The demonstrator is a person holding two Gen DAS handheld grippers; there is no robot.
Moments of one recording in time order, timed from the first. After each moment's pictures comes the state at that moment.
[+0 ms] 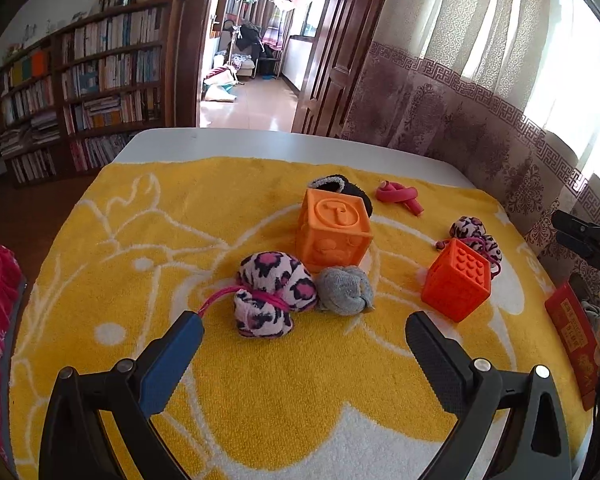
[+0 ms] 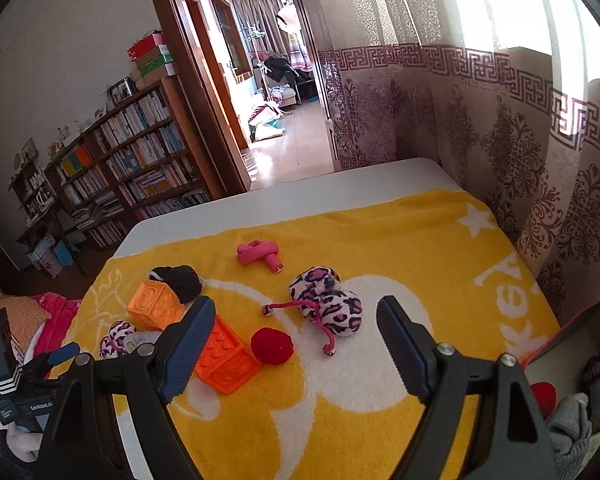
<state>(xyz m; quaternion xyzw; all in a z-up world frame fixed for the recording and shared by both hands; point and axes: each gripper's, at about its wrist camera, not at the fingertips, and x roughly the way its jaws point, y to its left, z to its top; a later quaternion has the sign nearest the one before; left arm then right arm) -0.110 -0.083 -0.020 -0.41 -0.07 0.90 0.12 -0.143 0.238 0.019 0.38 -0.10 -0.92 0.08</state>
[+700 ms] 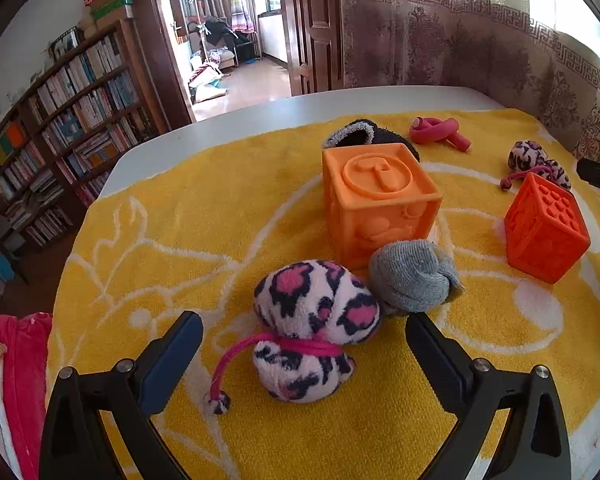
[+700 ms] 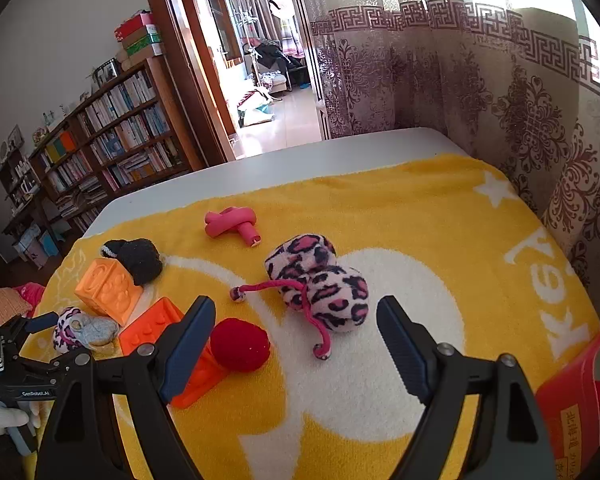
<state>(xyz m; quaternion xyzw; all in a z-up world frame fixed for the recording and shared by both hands) -0.165 -0.048 -0.061 -0.44 0.10 0.88 0.11 -0.158 0.234 -0.034 0.38 -0.08 -0.92 0.06</state>
